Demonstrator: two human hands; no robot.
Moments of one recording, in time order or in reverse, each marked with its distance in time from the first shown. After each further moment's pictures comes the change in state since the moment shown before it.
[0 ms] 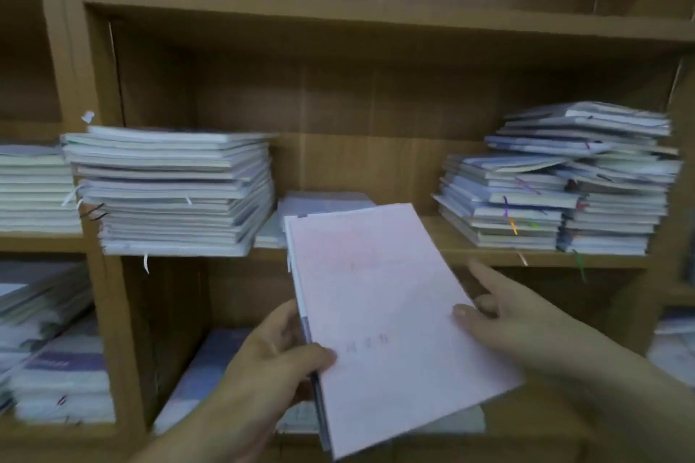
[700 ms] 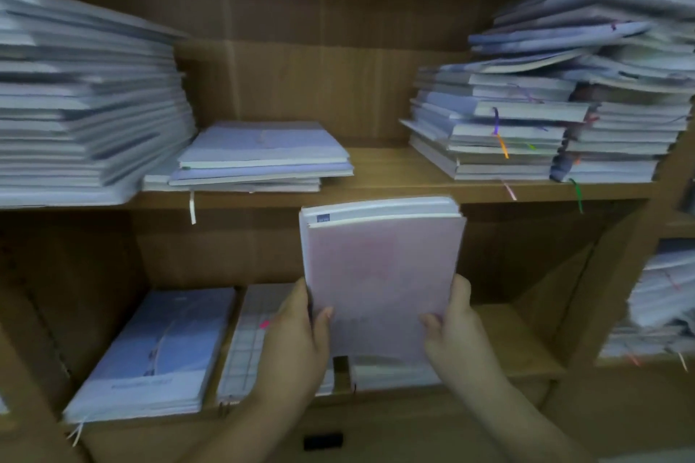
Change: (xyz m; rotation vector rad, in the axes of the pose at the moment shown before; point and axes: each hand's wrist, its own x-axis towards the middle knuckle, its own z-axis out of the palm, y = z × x) left_hand 0.116 -0.146 0.061 0.646 0.238 0.343; right_hand 0.068 0.172 0.087 -0.081 0.377 0.073
